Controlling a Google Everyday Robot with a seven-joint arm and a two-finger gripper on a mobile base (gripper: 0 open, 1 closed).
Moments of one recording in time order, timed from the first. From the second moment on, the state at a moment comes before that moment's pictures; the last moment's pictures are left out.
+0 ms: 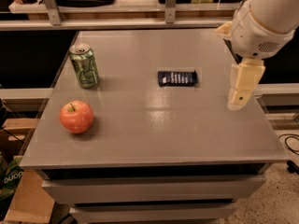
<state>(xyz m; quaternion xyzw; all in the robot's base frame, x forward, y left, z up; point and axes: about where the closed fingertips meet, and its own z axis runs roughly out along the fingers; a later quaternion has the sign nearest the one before) 0.499 -0.175 0.950 -0.71 0.68 -0.05 0.18</state>
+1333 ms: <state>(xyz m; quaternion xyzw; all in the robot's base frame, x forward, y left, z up) 0.574 -0.144 0.910 -0.75 0.65 -0.05 0.14</state>
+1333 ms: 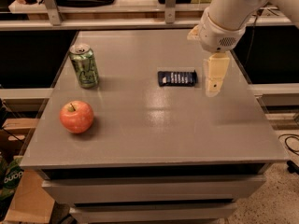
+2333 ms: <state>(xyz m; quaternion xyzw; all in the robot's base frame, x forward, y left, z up) 0.599 -0.110 0.880 -0.75 0.65 -0.04 0.09</state>
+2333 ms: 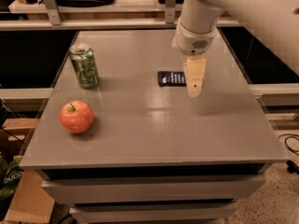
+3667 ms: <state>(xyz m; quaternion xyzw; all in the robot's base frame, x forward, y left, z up) 0.616 -0.099 0.822 -0.71 0.71 -0.01 0.02</state>
